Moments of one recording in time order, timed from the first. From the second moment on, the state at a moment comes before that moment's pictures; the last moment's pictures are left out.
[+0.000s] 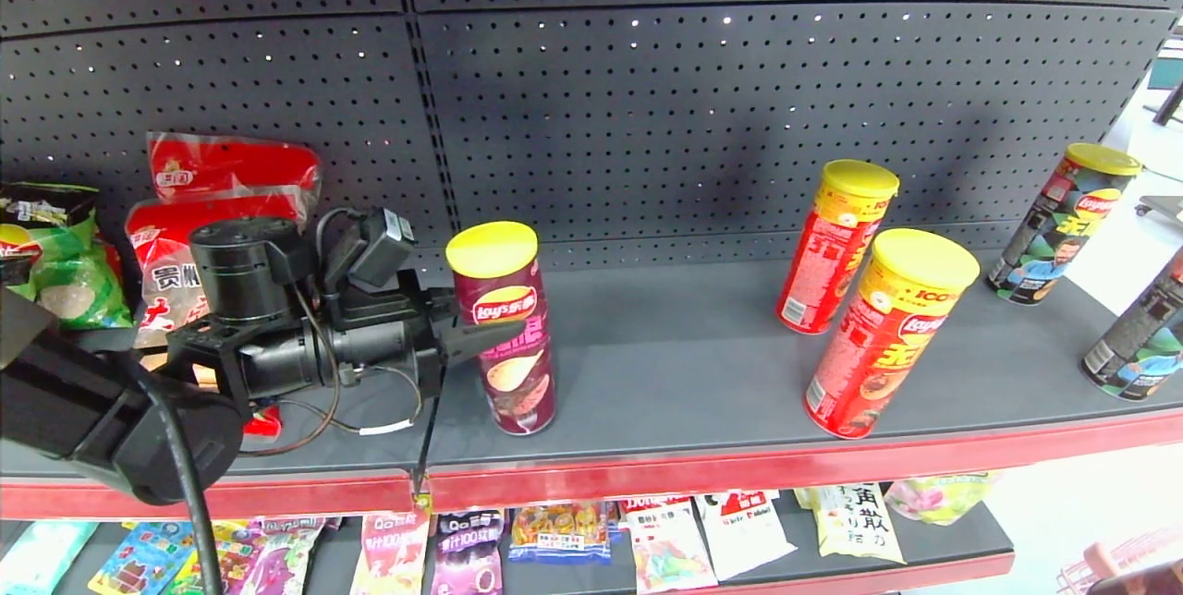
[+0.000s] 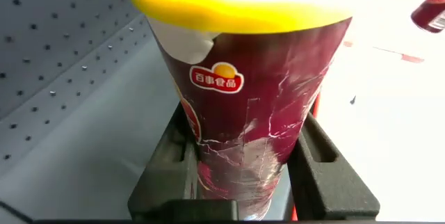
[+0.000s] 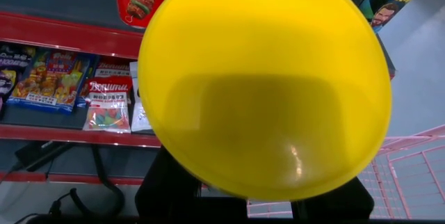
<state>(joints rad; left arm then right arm) -0.28 1.87 -0.65 -1.07 -0.83 0.18 0.28 0.30 -0.32 0.24 -0.31 -0.18</state>
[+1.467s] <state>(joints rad) -0.33 1.90 -0.56 -1.17 -0.83 0.19 0.28 0.31 -0.31 0.24 -0.32 -0.18</state>
